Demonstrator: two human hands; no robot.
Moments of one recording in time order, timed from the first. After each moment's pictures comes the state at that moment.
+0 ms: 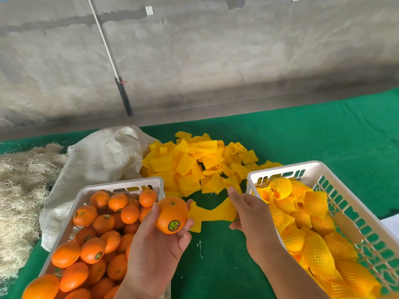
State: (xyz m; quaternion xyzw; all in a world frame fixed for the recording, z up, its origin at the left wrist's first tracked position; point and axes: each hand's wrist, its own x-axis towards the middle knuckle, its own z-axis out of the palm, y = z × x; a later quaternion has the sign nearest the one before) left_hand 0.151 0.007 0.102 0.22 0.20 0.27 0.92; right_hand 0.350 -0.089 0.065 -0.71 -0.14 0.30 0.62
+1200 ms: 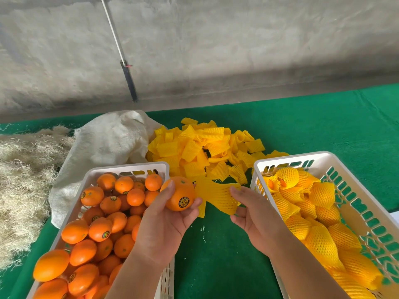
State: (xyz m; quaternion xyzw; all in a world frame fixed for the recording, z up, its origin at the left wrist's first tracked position) left_hand 0.159 0.014 0.104 0.29 0.27 0.30 0.87; right_hand 0.345 -0.100 0.068 -0.49 -0.07 0.54 0.68
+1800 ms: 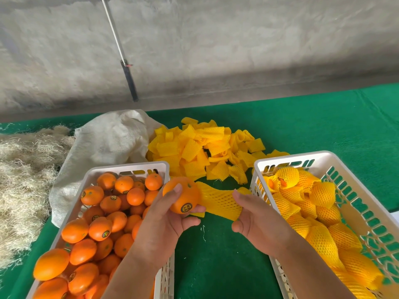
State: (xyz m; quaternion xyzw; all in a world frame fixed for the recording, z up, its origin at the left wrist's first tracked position) left_hand 0.156 0.013 0.106 0.40 0.26 0.27 0.84; right_hand 0.349 -0.112 0.075 -0.36 -0.22 0.64 0.65
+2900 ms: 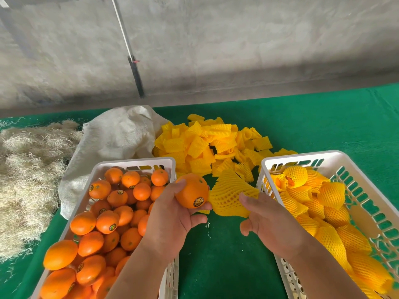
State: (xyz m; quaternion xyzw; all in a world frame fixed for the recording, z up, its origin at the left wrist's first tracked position) left_hand 0.160 0.014 0.104 0.39 0.29 0.24 0.84; right_hand 0.348 -0.120 0.081 -0.45 -0.23 0.59 0.63
